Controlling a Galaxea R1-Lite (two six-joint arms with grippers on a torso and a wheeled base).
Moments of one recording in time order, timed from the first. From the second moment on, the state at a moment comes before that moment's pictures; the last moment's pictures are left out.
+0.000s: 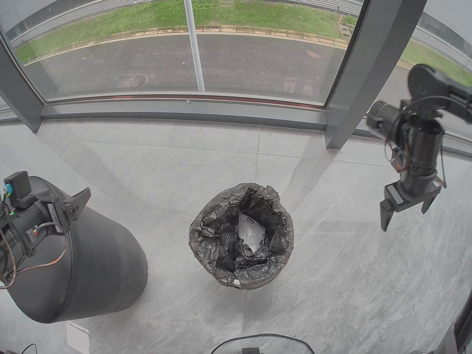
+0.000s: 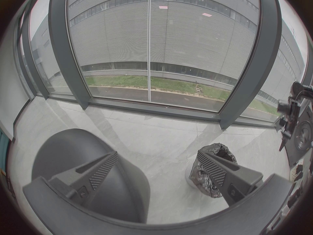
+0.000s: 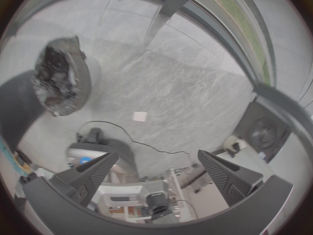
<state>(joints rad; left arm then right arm) -0.22 1.16 -0.52 -0.43 0.20 -0.10 0.34 2.02 -2.00 1.55 -0.31 0.32</state>
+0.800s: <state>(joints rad) -0.27 0.77 -0.56 0.15 0.20 -0.21 0.12 1.10 -1.35 1.04 0.02 0.20</state>
